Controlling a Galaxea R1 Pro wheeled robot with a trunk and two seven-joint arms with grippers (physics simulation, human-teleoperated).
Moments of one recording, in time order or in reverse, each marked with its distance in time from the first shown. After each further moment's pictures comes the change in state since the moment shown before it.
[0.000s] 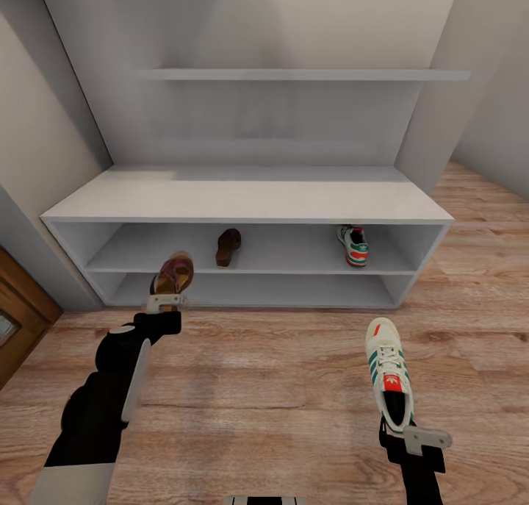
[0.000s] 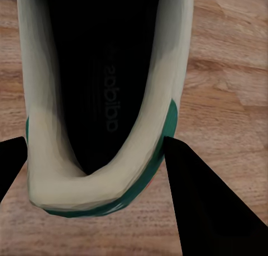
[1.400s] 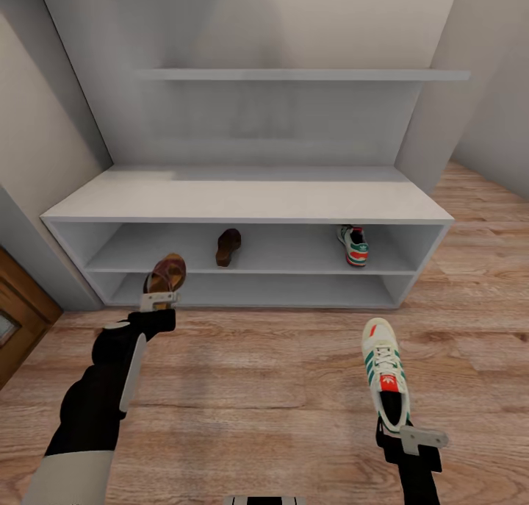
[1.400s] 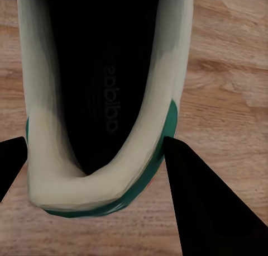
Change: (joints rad) left arm -0.034 0.006 0.050 0.056 -0.001 -0.008 0.001; right arm 0.000 0.002 0.013 0.003 0.001 0.000 0.006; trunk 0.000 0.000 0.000
